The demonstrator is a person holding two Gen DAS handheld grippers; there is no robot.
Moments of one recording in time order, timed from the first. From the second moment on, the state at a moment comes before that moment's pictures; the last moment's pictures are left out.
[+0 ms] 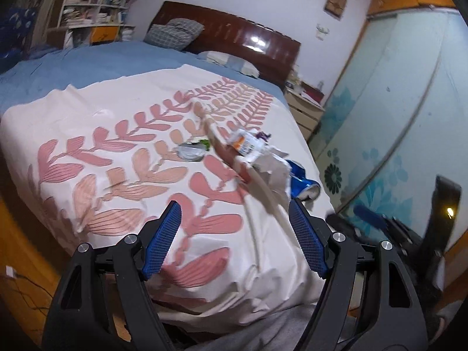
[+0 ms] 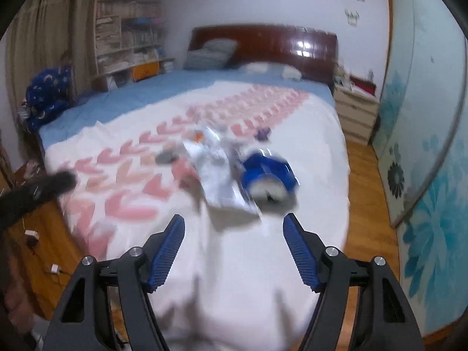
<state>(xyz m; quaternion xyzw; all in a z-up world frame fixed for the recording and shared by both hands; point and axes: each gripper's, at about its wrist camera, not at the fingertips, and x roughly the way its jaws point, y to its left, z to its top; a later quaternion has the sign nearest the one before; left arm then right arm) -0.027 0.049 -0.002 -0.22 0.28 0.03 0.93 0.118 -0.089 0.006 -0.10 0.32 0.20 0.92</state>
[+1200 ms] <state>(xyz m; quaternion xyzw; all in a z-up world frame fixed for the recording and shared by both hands) 0.169 0.108 -0.063 -0.23 0.35 0.04 0.91 0.113 -0.099 -0.021 0.06 0.42 0.28 0.86</state>
